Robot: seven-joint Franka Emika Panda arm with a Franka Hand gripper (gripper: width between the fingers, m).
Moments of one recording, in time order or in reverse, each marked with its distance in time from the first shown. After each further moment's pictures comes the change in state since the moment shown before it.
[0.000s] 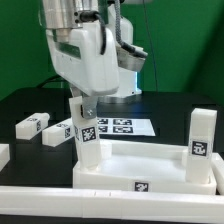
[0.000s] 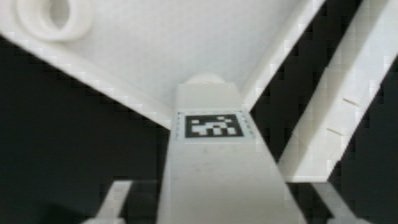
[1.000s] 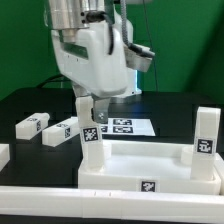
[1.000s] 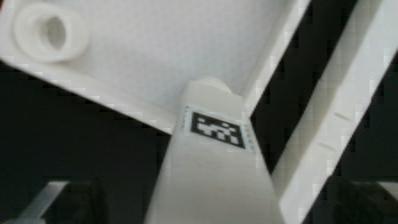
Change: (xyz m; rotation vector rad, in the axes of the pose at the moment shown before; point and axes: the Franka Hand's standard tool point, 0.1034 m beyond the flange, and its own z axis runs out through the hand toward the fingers) arm -0.006 -0.003 0.000 0.000 -0.004 -0.190
